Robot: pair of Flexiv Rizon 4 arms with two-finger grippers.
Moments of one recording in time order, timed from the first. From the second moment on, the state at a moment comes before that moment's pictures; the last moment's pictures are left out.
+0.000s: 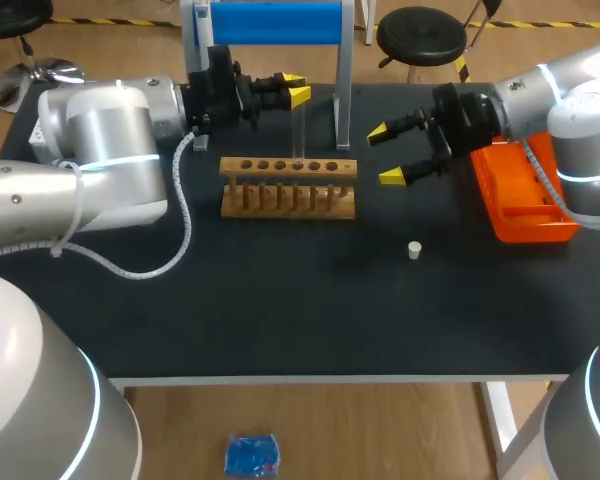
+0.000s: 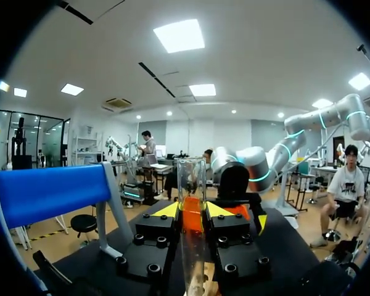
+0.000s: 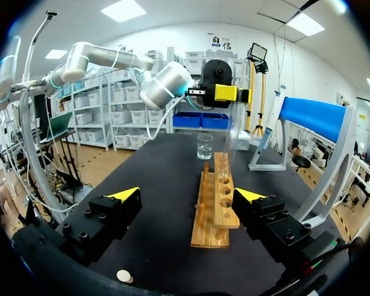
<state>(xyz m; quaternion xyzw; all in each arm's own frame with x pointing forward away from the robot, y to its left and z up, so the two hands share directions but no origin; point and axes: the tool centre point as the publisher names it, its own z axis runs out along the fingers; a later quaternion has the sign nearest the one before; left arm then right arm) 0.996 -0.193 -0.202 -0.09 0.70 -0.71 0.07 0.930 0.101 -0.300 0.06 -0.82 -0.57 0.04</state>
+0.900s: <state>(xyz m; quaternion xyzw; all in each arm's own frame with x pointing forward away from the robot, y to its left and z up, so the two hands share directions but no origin) 0.997 -0.189 -0.222 -0.09 0.70 -0.70 0.09 0.930 0.101 -0.300 0.06 -0.82 -0.57 0.04</state>
